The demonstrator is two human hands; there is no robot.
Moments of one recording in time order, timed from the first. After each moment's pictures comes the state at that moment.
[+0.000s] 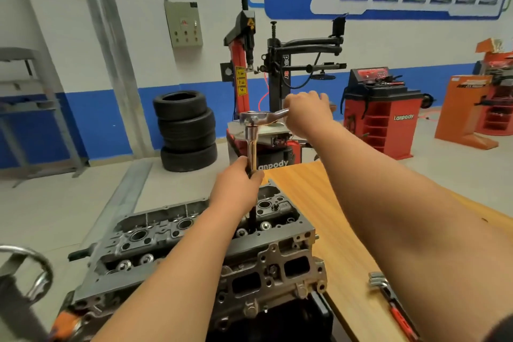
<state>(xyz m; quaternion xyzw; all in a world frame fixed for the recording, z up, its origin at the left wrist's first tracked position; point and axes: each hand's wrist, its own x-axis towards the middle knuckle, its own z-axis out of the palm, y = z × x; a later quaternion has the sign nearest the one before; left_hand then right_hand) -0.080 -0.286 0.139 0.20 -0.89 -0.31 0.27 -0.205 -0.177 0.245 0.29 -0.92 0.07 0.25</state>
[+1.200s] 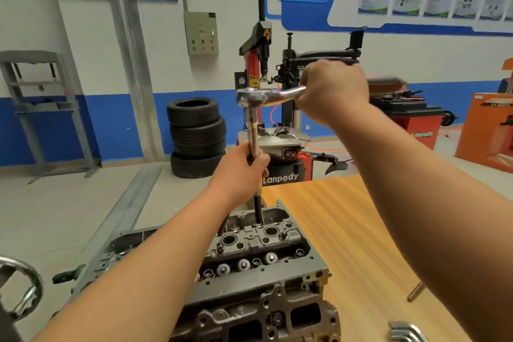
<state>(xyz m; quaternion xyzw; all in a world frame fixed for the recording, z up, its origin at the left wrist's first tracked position) -0.105 -0.310 0.184 0.11 -0.86 -0.37 0.32 -0.219 -0.181 0.299 0.30 -0.85 0.16 0.40</state>
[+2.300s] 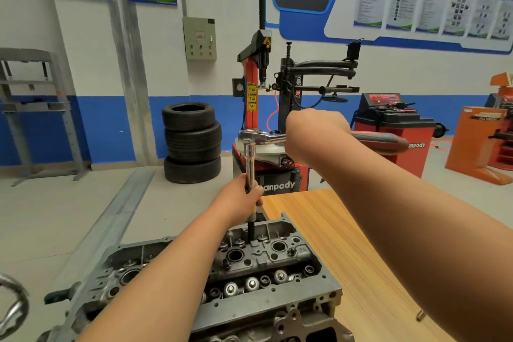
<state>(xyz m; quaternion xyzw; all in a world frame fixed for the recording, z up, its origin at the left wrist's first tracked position) -0.130 -0.355 0.145 0.15 -0.89 -0.39 0.20 -0.166 -0.216 0.281 0.27 -0.94 -0.04 0.21</state>
